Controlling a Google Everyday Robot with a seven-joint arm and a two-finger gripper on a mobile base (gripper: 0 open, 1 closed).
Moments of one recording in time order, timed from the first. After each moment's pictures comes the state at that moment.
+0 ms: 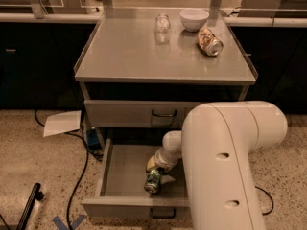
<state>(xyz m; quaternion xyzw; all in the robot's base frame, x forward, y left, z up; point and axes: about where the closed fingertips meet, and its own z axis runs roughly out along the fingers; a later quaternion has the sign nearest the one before) 0.607 -0.025 0.351 -0.01 0.99 0.16 0.06</state>
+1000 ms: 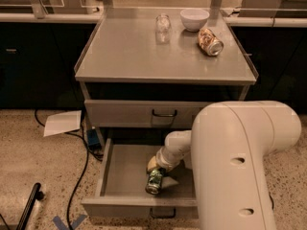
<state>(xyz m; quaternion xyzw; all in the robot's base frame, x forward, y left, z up) 0.599 -0.025 0.369 -0.03 0.98 0.17 0.07</state>
